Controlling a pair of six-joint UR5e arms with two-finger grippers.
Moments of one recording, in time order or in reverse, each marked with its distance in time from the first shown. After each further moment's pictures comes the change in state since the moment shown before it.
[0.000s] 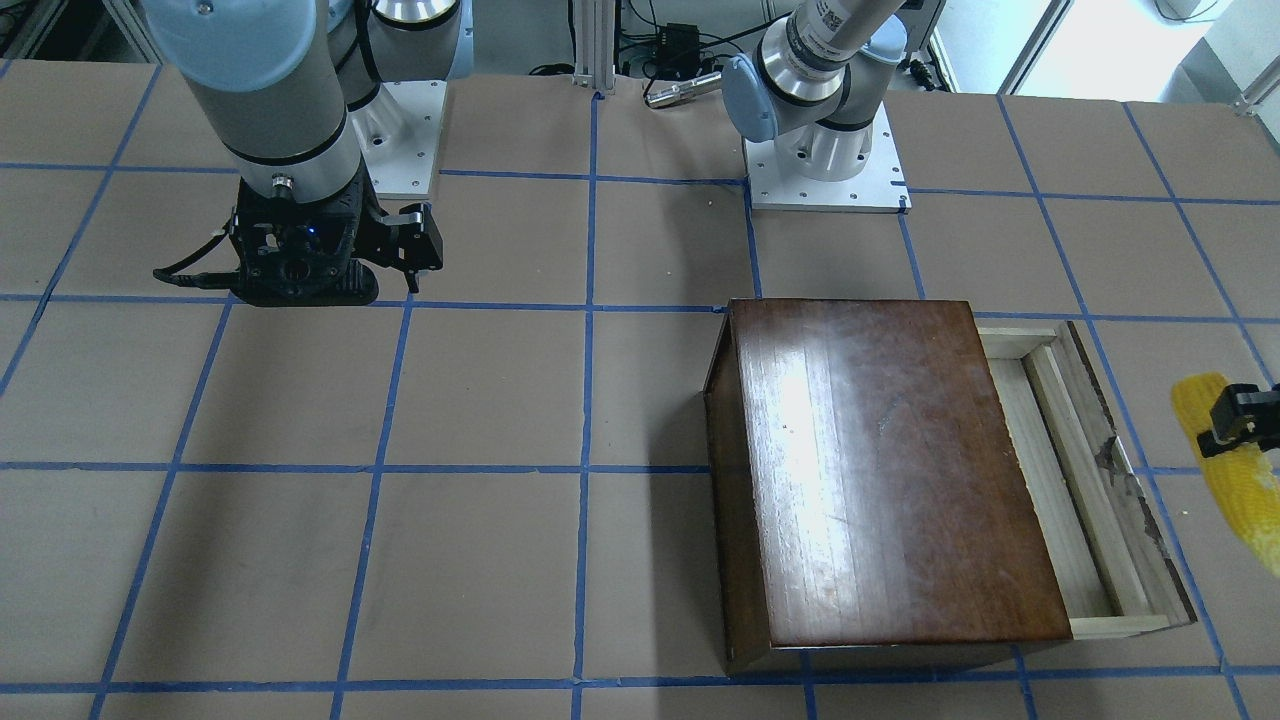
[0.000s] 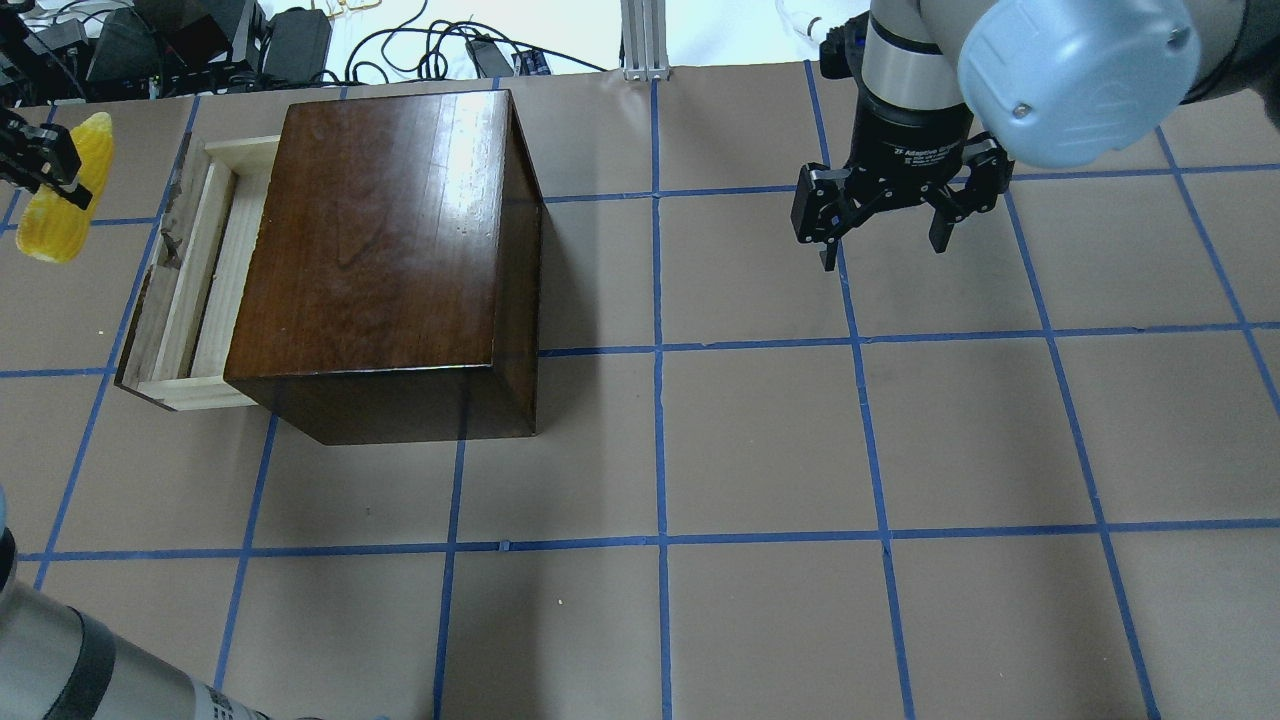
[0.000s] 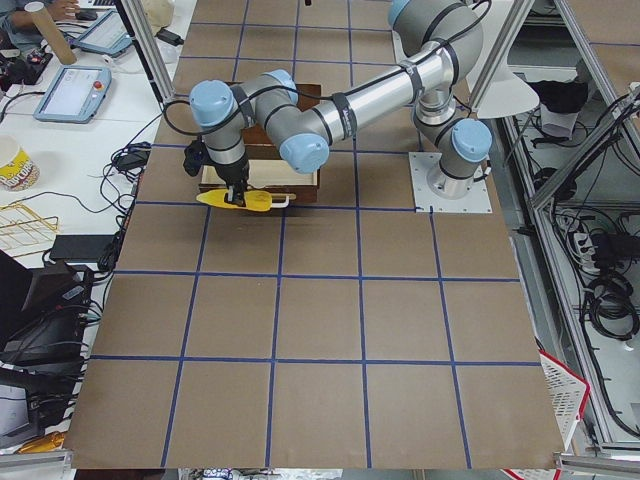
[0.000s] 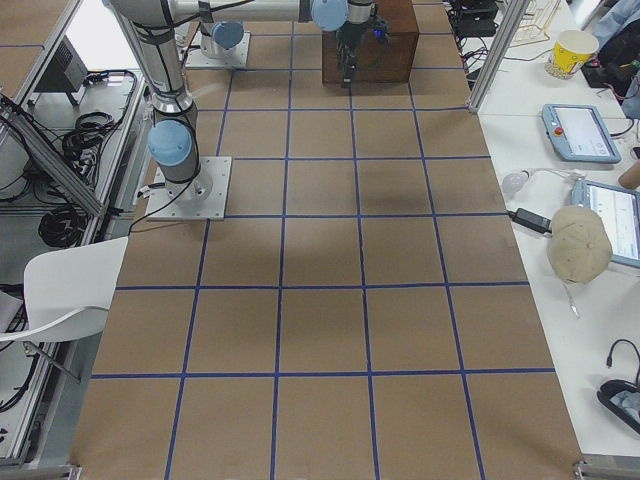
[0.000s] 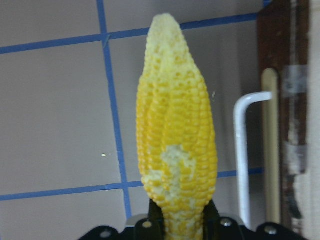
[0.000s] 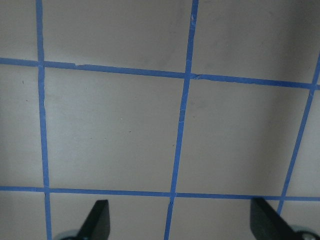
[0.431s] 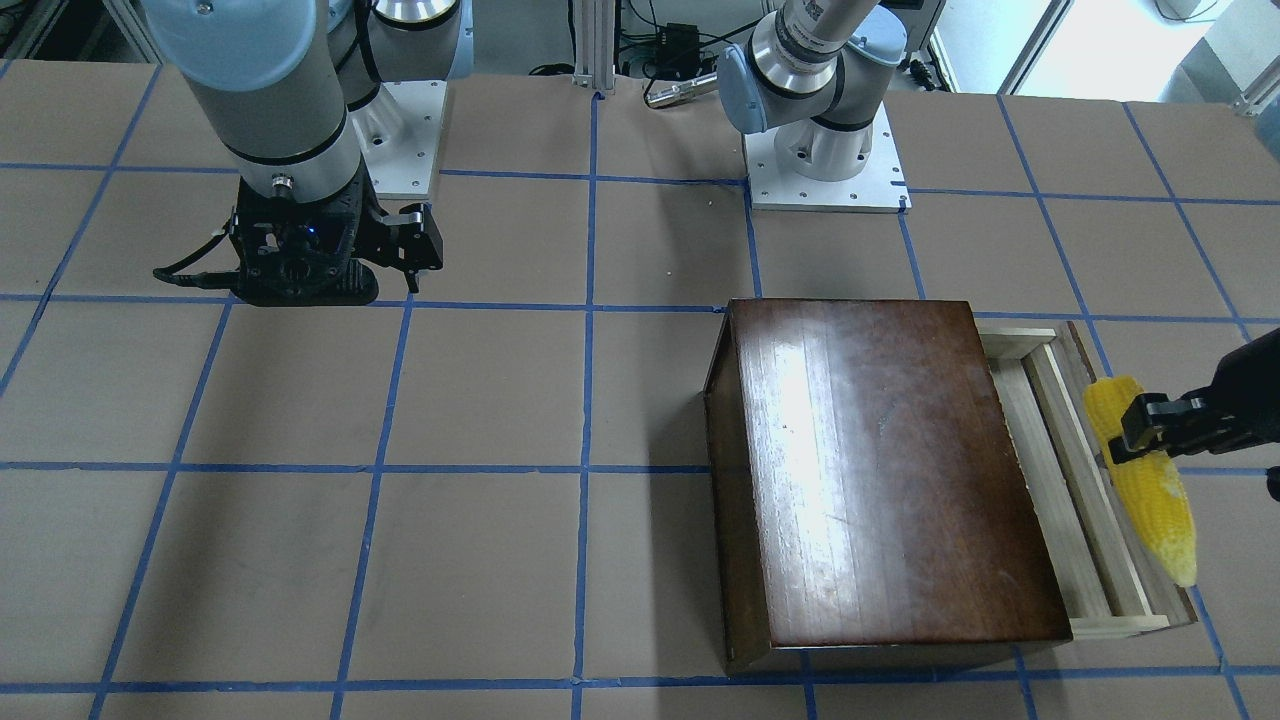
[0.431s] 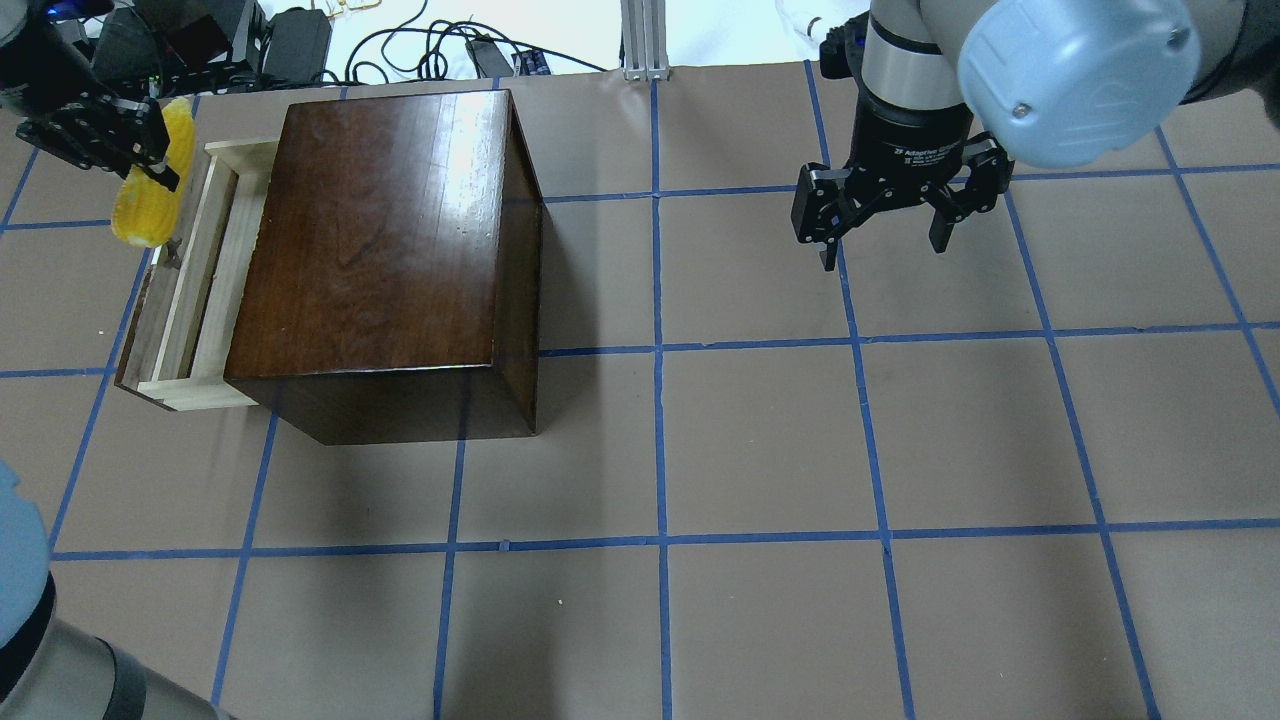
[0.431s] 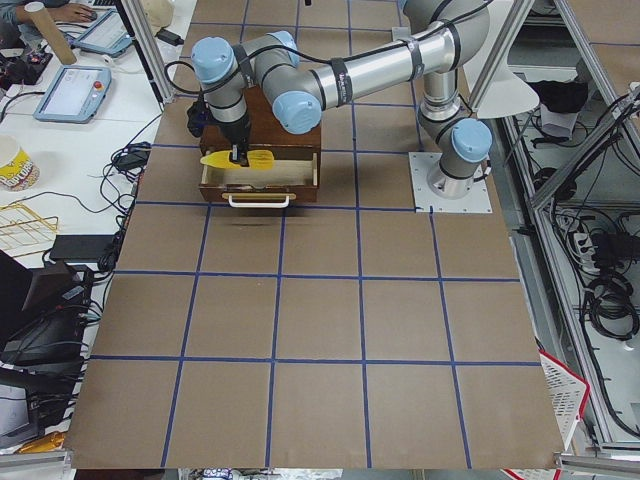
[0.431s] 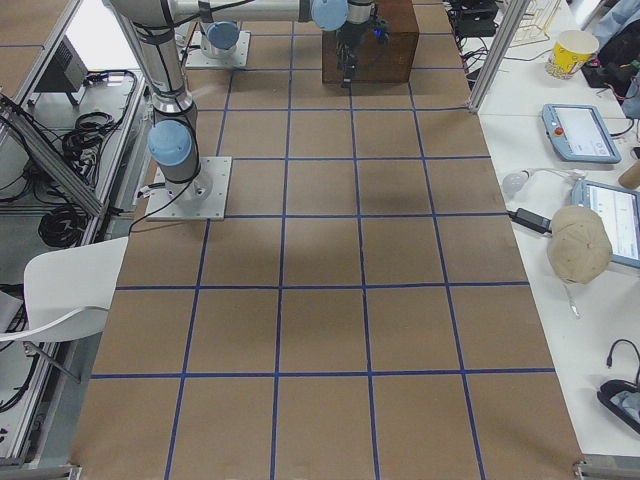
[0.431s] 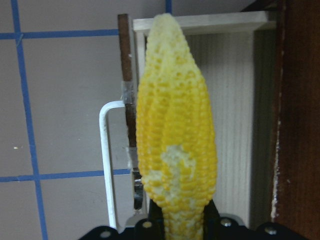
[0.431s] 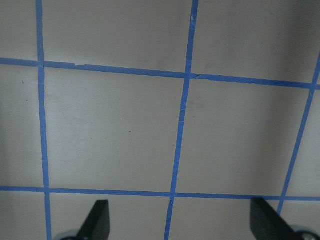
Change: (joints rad) left arm -0.094 0.000 -0.016 -0.037 -0.045 -0.136; right arm 0.000 0.000 0.000 0.000 0.000 0.001
